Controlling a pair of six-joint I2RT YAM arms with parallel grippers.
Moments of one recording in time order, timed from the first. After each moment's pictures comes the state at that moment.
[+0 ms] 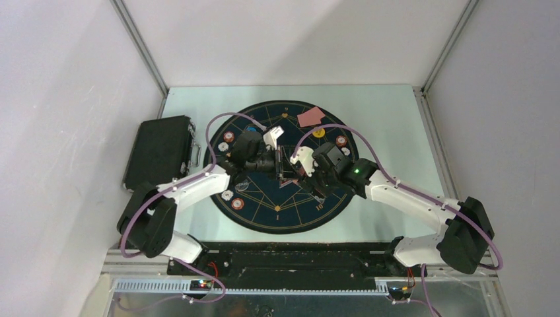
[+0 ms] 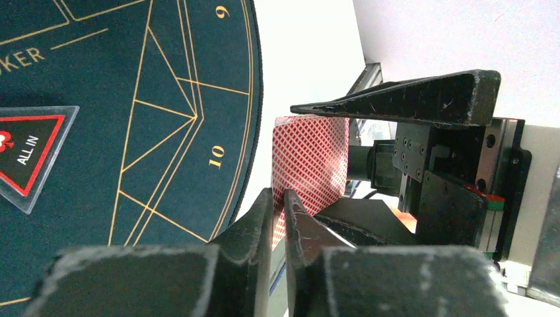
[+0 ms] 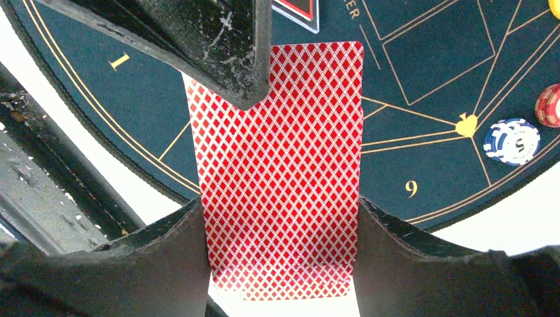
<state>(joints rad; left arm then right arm) -0.60 1.45 0.85 0.06 0.64 -0.75 0.83 1.33 1.00 -0.60 -0.02 -0.17</state>
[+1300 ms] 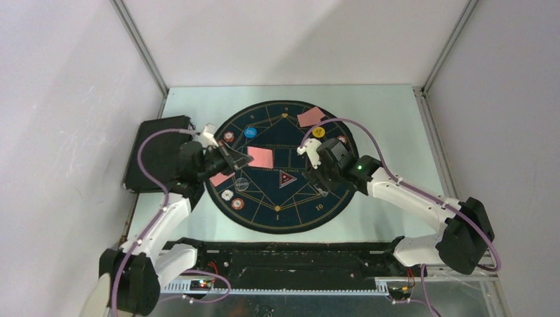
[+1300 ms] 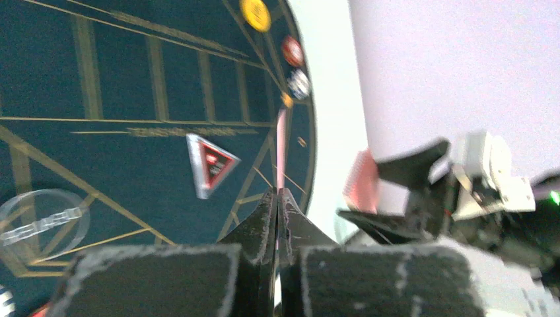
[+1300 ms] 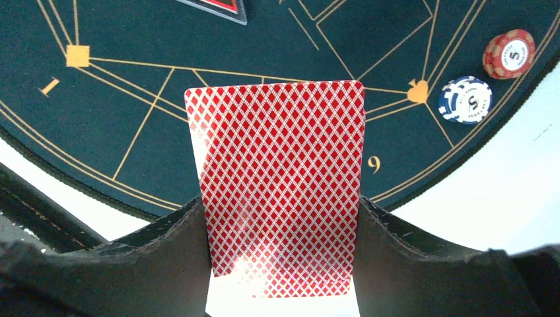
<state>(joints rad) -0.22 1.02 0.58 0.08 0.55 -0.83 0.78 1.33 1.00 -0.59 0.08 -0.12</state>
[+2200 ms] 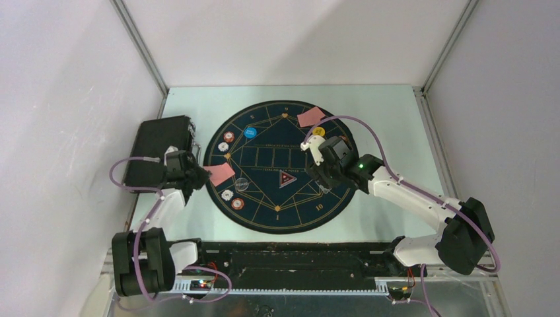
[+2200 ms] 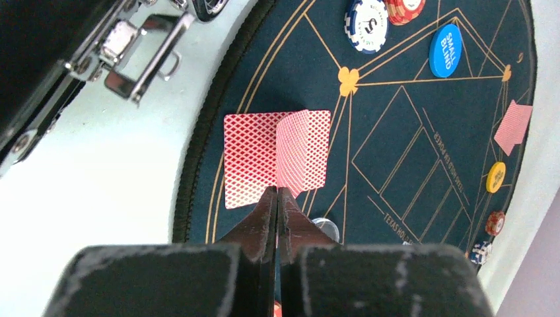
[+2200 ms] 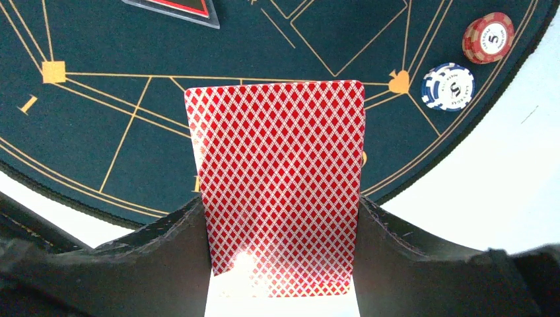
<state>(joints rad) 0.12 1.11 0.49 -0.14 0.07 -0.80 0.76 1.33 1.00 -0.58 0.12 -0.09</state>
